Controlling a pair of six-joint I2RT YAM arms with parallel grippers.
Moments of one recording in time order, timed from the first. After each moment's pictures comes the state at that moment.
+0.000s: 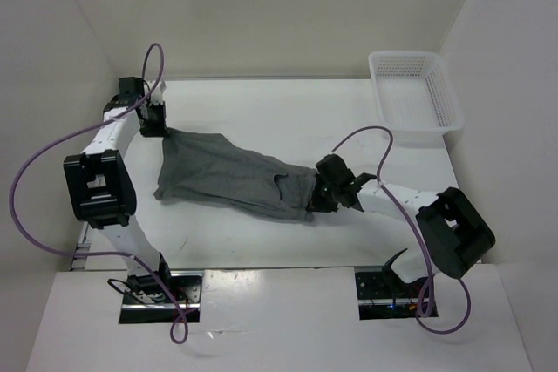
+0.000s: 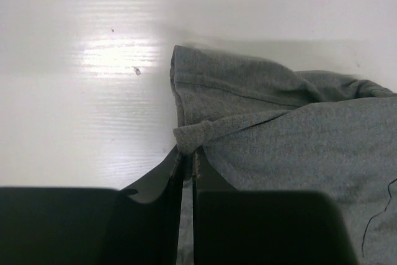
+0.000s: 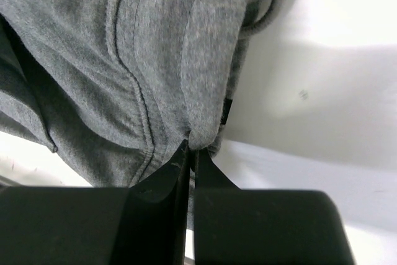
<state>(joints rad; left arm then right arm) 0.19 1.80 1.42 -0.58 0.17 0.07 0.63 1.43 0.65 -0.24 -0.06 0.85</state>
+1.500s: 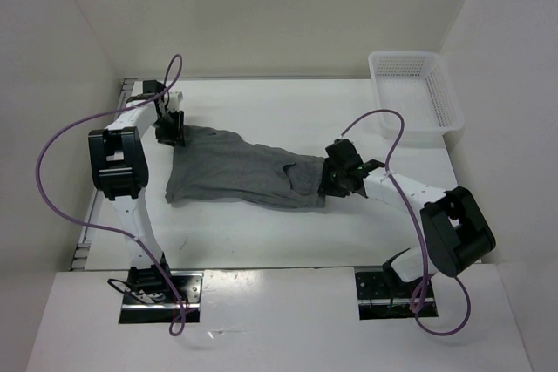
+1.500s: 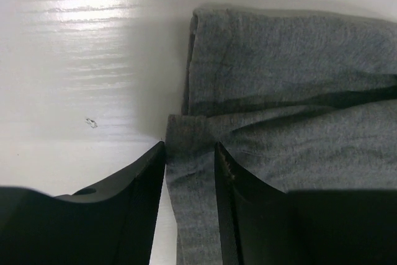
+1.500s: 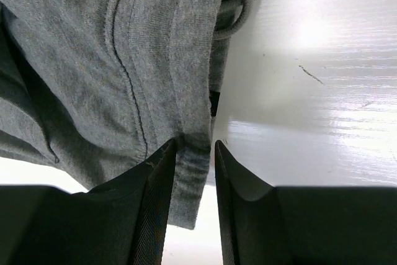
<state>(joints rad) 0.14 2.14 1.65 -0.69 0.16 0.07 0.50 1.43 0.77 -0.34 0.05 0.65</state>
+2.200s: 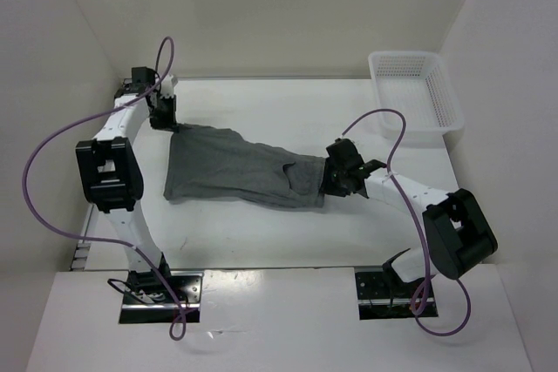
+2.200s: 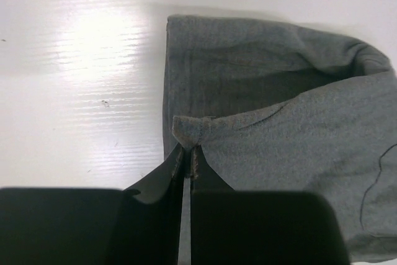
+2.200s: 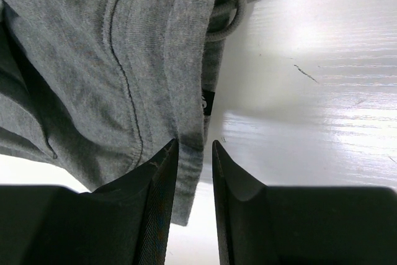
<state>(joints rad) 0.14 1.99 1.65 -0.71 0.21 0.07 0.50 1.42 0.77 -0.35 0.06 0.65</state>
